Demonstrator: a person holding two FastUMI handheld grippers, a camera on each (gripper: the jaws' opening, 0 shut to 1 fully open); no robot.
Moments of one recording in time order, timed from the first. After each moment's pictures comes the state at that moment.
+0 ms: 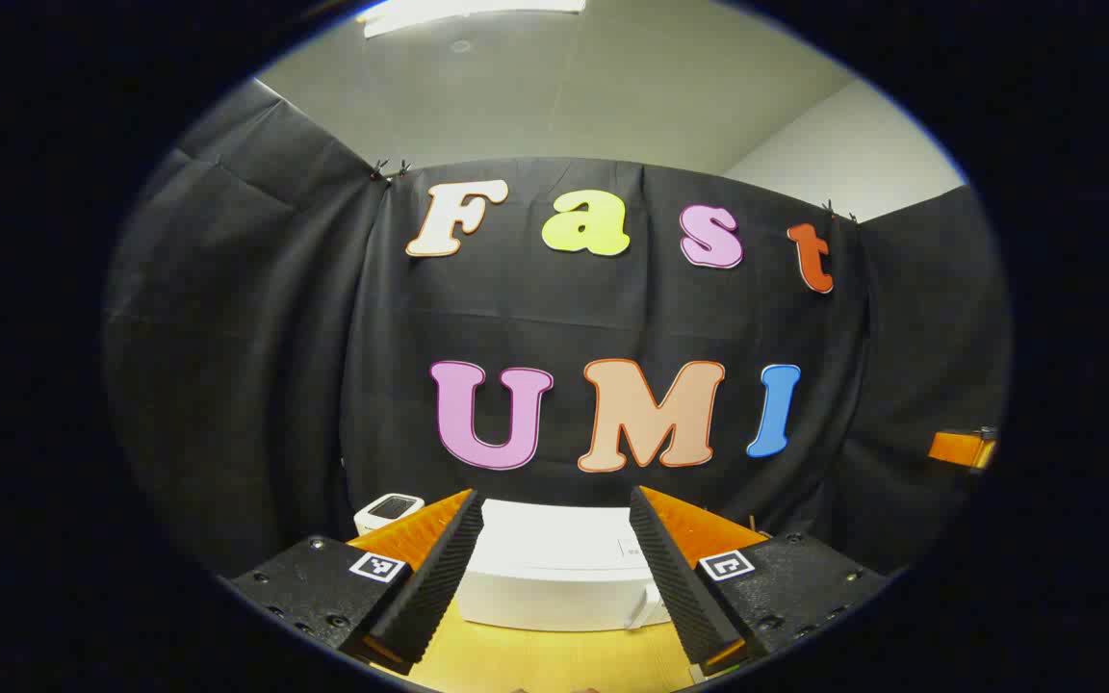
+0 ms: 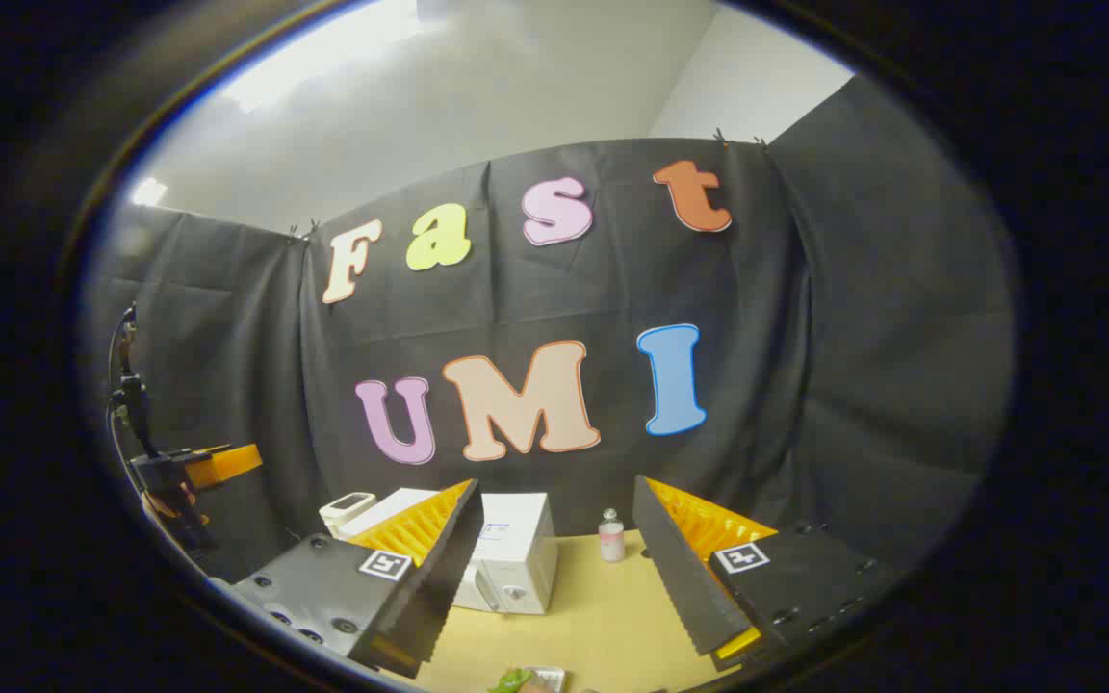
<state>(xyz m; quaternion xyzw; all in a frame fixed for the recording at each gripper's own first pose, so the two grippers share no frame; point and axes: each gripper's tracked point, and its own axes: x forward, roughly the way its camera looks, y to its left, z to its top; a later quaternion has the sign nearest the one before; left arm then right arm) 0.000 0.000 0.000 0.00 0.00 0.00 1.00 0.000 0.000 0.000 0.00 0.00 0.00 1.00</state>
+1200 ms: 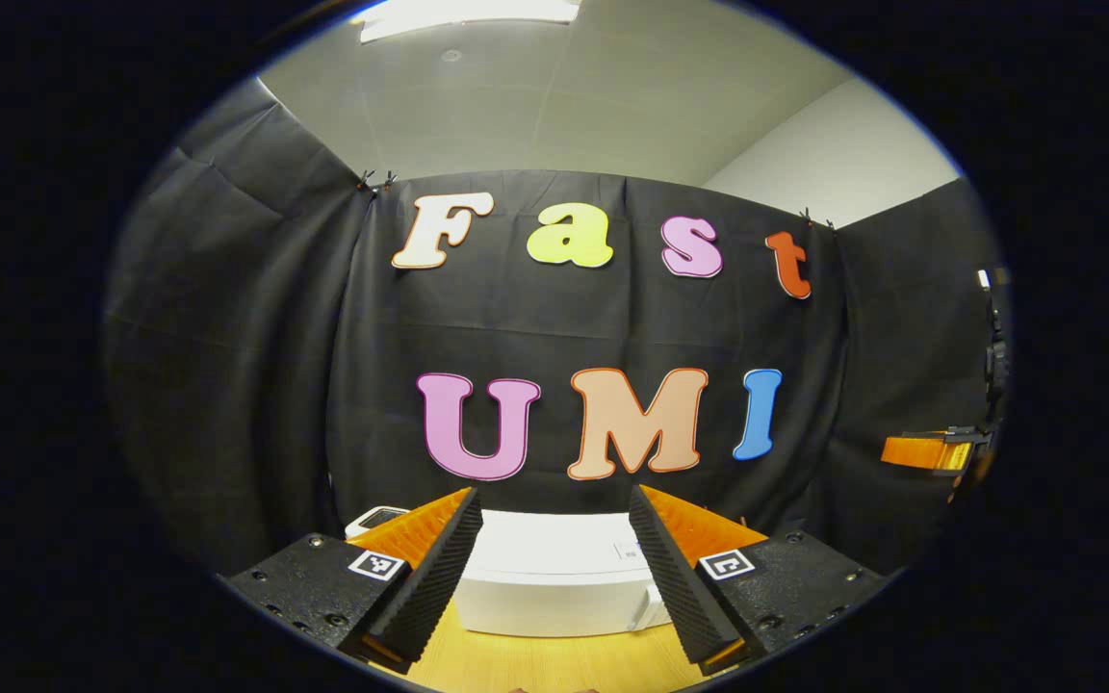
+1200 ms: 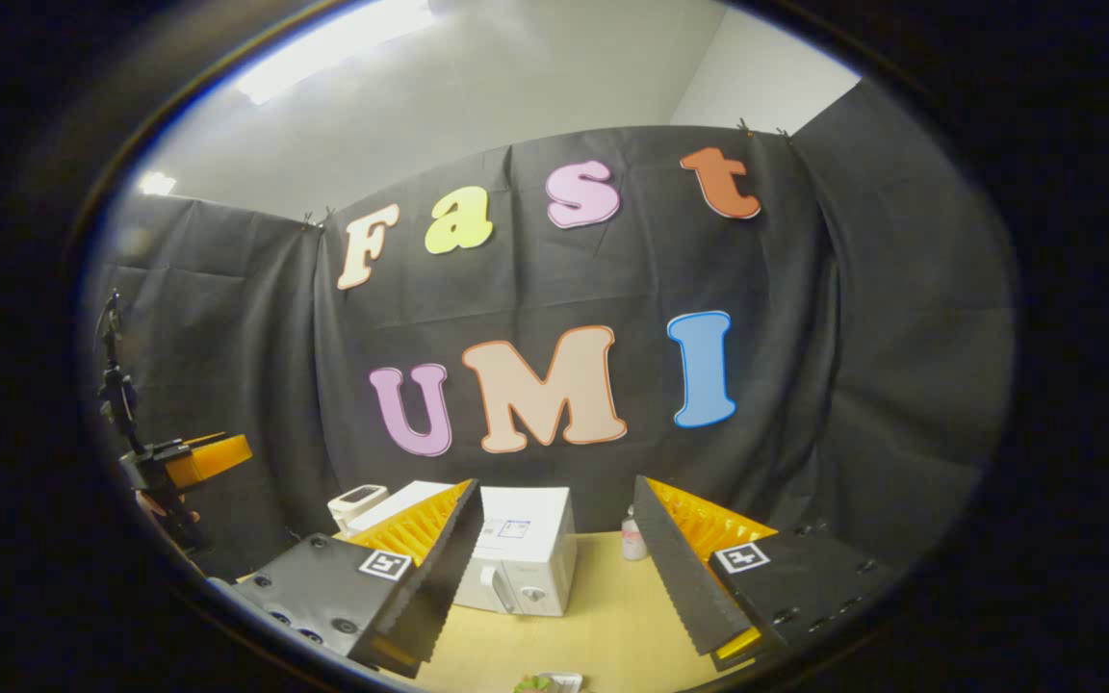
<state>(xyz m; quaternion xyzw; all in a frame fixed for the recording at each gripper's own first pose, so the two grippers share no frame) -0.007 0.011 0.001 0.01 -0.03 -0.03 1.00 0.027 0.037 -0.026 -0.01 0.02 0.02 1.00</state>
